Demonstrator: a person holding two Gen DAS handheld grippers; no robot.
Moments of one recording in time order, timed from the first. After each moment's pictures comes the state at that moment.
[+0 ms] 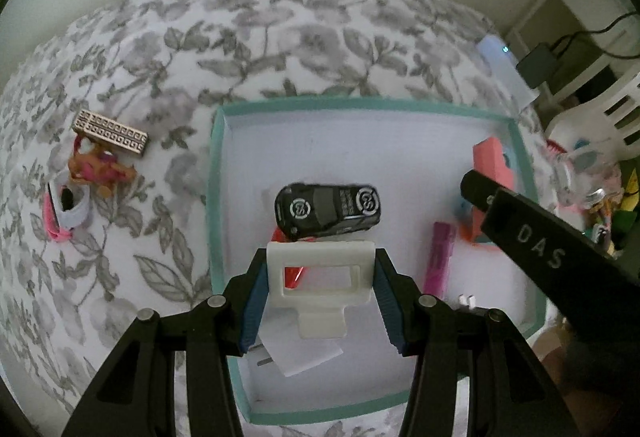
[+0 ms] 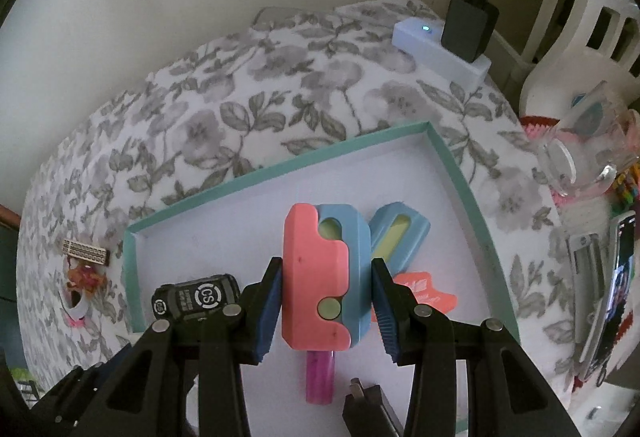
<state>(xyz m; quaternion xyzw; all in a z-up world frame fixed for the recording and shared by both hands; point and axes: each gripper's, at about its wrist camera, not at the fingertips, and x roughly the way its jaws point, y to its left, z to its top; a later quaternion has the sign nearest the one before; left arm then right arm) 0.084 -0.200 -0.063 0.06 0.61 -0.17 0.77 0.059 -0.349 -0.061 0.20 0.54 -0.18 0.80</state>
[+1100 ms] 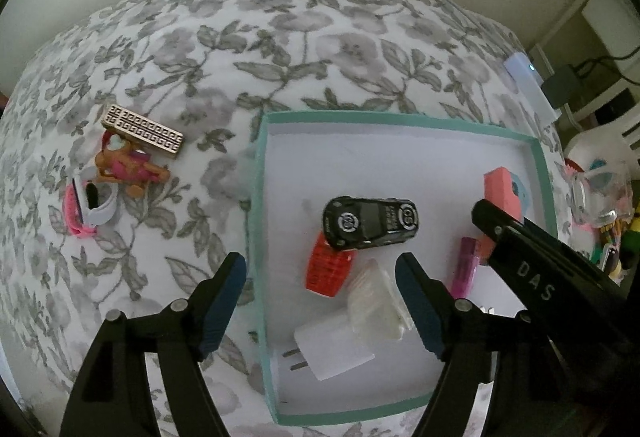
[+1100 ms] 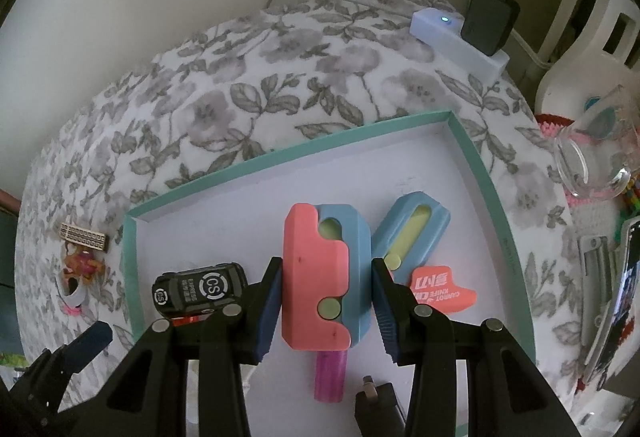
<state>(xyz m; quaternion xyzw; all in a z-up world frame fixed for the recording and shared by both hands) 0.098 -0.179 -0.058 0.05 0.61 -0.14 0.78 0.064 -0.341 -0.068 0.19 0.55 -0.17 0.79</state>
